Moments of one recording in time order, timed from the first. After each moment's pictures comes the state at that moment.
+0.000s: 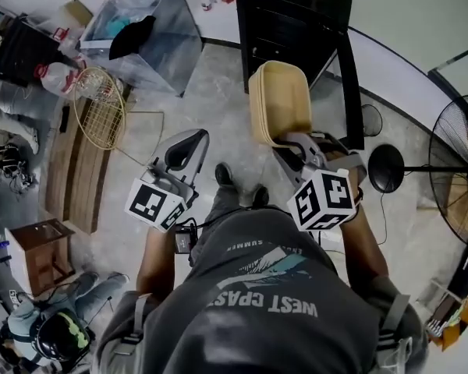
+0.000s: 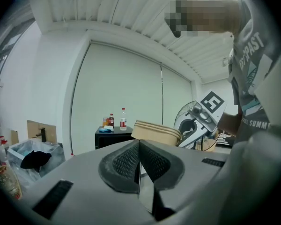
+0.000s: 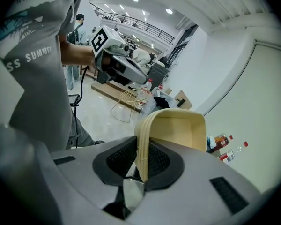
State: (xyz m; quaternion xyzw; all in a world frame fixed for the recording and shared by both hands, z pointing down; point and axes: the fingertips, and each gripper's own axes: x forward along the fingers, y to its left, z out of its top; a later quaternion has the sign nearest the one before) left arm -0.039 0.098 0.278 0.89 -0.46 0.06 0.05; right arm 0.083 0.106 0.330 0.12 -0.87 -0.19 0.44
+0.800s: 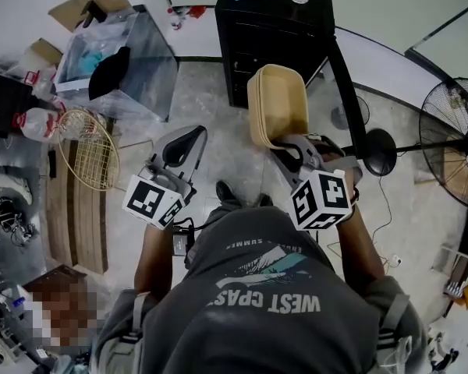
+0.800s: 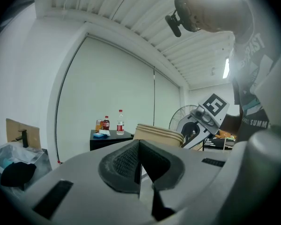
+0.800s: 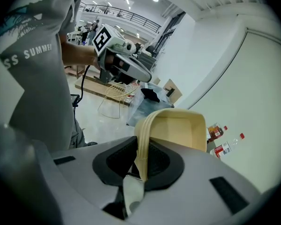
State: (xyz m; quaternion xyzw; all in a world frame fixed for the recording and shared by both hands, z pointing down) left arm -0.080 0.007 0.272 0.93 -0.37 0.04 0.05; right arm 0.041 0.047 0.329 0.21 -0.84 -0.14 0.47
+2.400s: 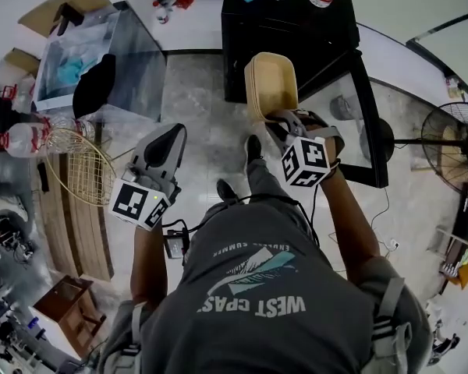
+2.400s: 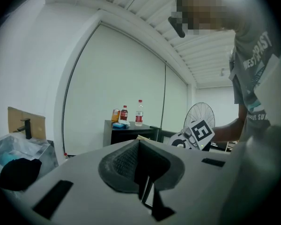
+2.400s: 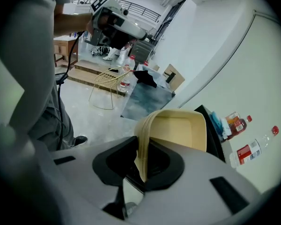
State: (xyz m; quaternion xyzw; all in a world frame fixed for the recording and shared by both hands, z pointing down) left arm -0.158 -0.122 0.326 0.92 -0.38 0.06 0.10; right arm 0.010 -0.118 0.456 0.21 -0.82 -0.13 0.51
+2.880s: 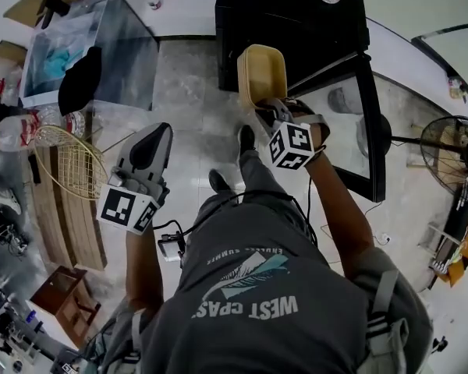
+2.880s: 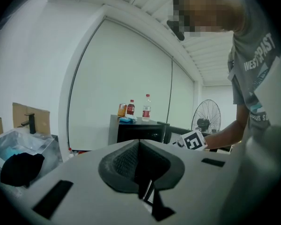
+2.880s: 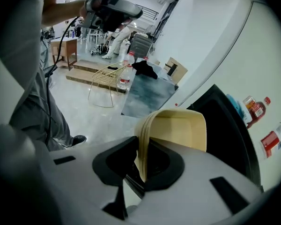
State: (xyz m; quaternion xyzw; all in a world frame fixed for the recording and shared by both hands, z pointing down) left arm -0.163 -0.155 0.354 0.90 -0.40 0.08 0.12; right arm 0.014 -0.172 0.535 0.20 -0.83 -0.11 0.52
